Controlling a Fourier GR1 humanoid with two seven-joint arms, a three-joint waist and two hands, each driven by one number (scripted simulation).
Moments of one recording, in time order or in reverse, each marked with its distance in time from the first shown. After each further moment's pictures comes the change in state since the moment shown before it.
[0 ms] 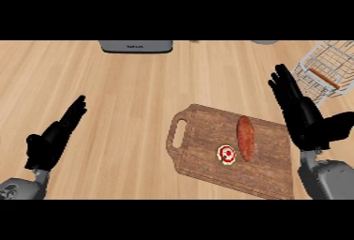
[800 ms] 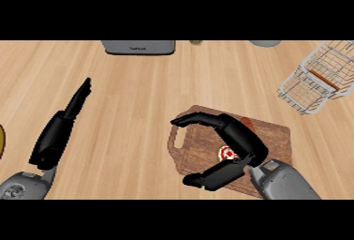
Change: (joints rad) left arm -0.046 -0.016 -0.034 -0.193 -0.224 0.116 -0.012; right arm -0.117 0.113 0.311 -0.019 0.079 0.343 -0.137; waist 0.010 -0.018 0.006
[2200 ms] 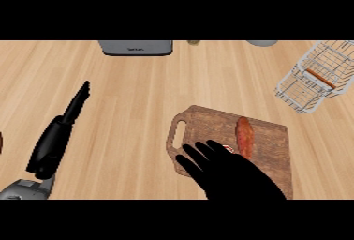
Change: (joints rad) left arm 0.055 -0.039 0.034 -0.076 -0.069 -0.018 0.038; right arm -0.209 -0.255 0.335 -0.505 0.432 0.353 0.989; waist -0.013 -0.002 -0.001
